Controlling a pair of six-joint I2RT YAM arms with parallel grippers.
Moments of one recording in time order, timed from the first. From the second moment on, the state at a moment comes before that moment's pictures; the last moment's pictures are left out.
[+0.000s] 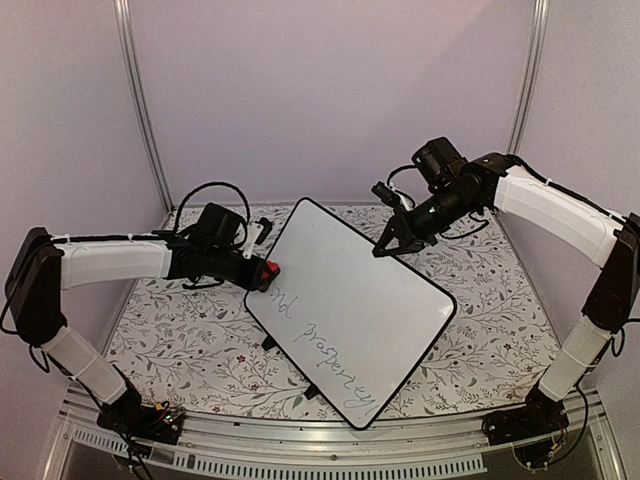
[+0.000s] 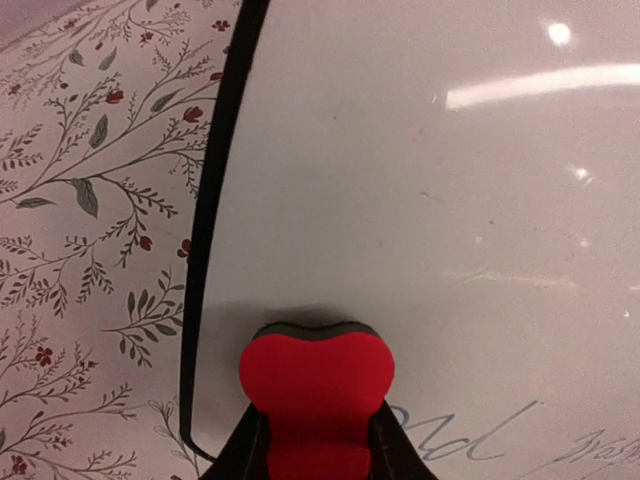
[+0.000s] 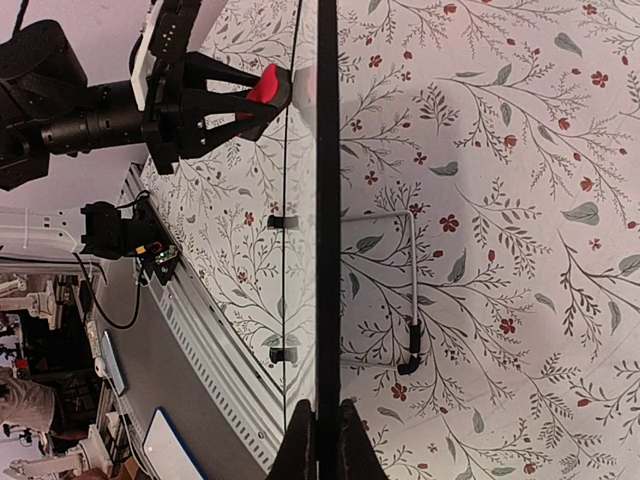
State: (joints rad) left arm -0.62 1.55 0.96 -0.23 0.08 -0.14; right arm 0.65 1.67 1.61 -0.94 -0.56 0.24
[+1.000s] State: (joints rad) left arm -0.62 1.36 0.73 -0.15 0.10 -0.37; right arm 0.65 1.67 1.60 -0.93 -0.57 0.24
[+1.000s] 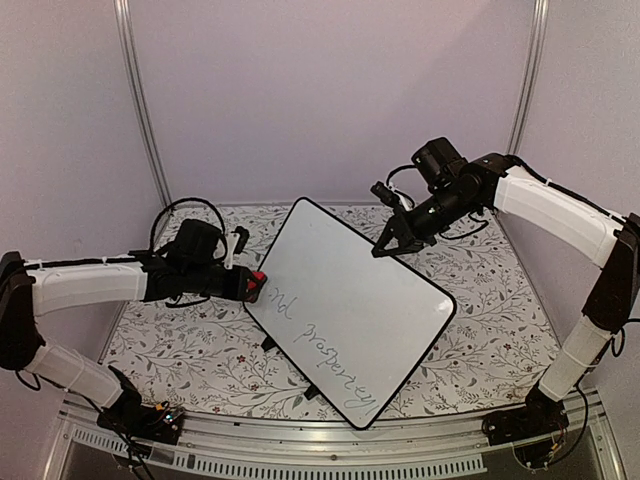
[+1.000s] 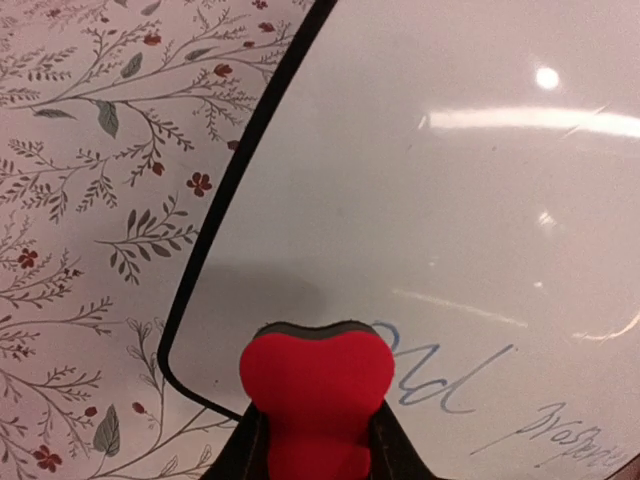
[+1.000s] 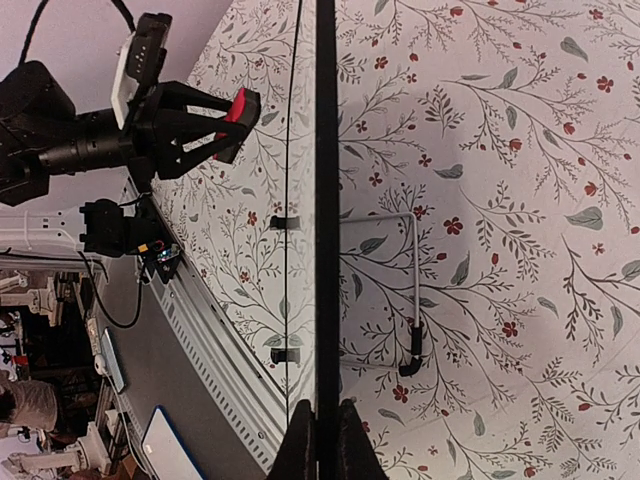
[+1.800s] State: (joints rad) left arm -0.61 1.50 0.80 -0.07 0.15 -0.48; right arm 0.65 1.67 1.60 -0.93 -0.56 0.25
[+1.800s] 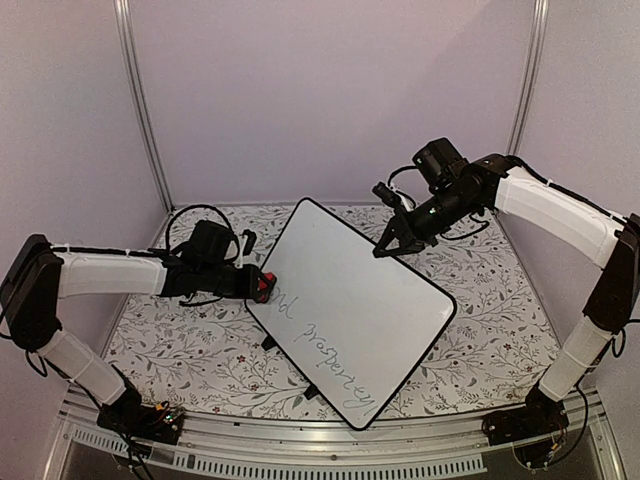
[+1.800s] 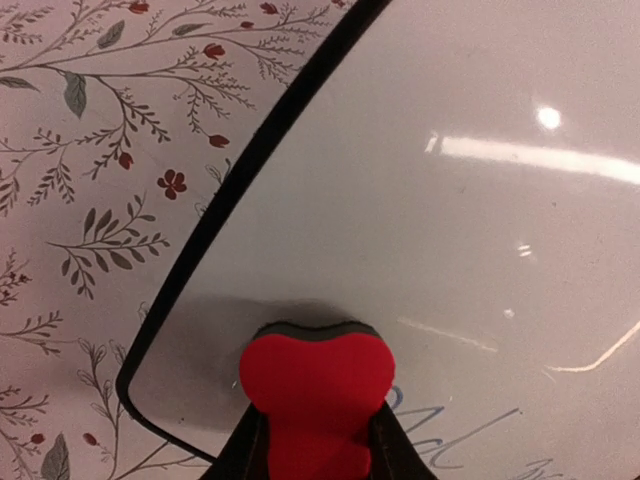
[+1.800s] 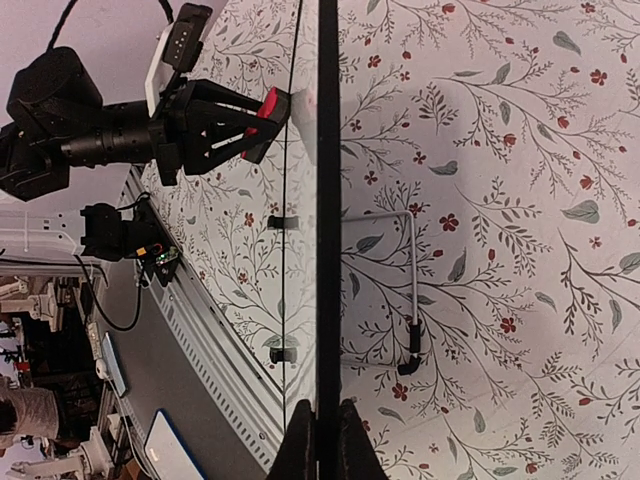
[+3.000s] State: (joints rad) left arm -0.54 1.50 0.72 0.11 0.17 -0.57; right arm 0.65 1.66 1.59 -0.93 -0.56 0.25
